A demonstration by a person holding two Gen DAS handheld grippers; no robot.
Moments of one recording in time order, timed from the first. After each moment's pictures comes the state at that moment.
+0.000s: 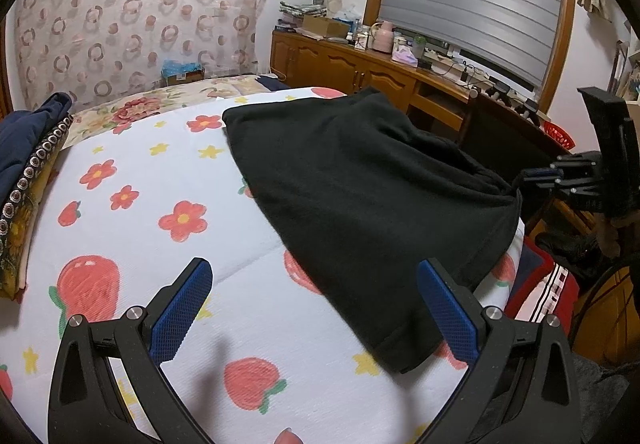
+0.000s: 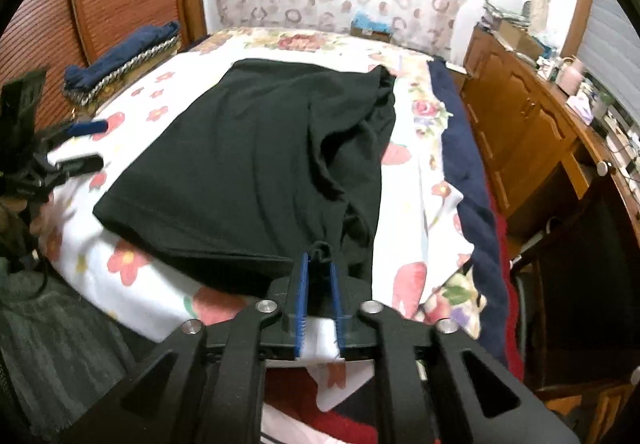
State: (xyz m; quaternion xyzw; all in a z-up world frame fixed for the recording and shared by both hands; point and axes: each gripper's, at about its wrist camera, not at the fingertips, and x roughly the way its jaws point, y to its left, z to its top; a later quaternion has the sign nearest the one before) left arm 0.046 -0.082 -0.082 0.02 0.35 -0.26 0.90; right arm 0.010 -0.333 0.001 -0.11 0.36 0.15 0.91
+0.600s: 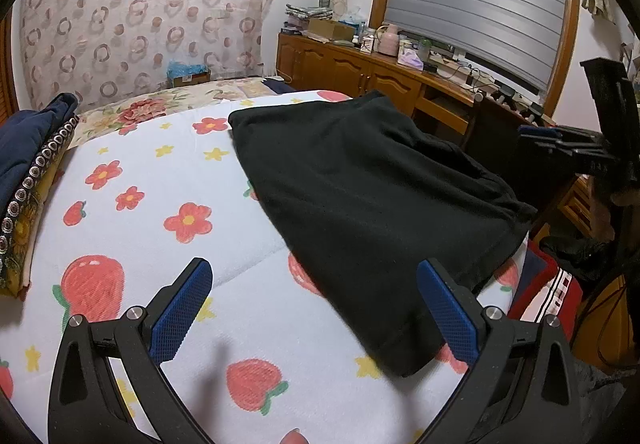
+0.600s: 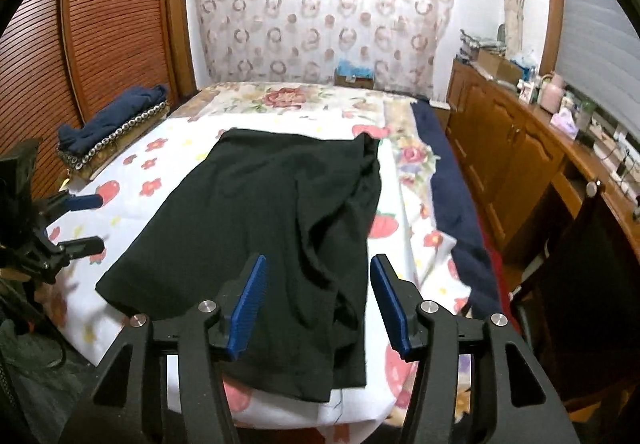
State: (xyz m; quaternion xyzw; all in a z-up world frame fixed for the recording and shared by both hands) left arm 0.047 -0.083 -0.083 0.01 0.34 -0.25 0.91; right arm 0.006 -0.334 0.016 -0.07 0.28 0.14 0.95
